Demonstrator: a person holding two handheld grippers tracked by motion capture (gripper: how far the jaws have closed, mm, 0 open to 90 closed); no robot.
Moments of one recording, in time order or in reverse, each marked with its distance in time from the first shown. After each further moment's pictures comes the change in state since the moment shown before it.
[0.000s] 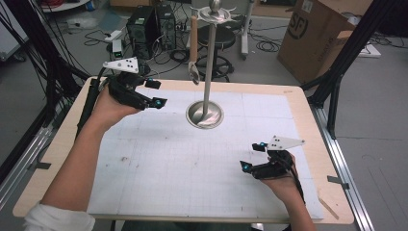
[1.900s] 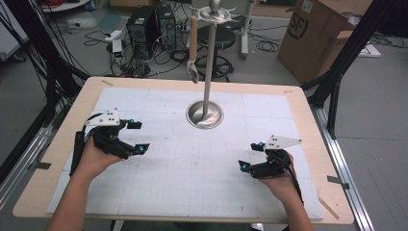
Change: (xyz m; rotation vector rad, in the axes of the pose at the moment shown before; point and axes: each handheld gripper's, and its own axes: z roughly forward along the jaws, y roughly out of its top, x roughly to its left) left arm -0.048 -0.122 -0.020 -0.004 0.067 -0.083; right arm 0.000 0.001 0.006 0.015 -0.010 0.011
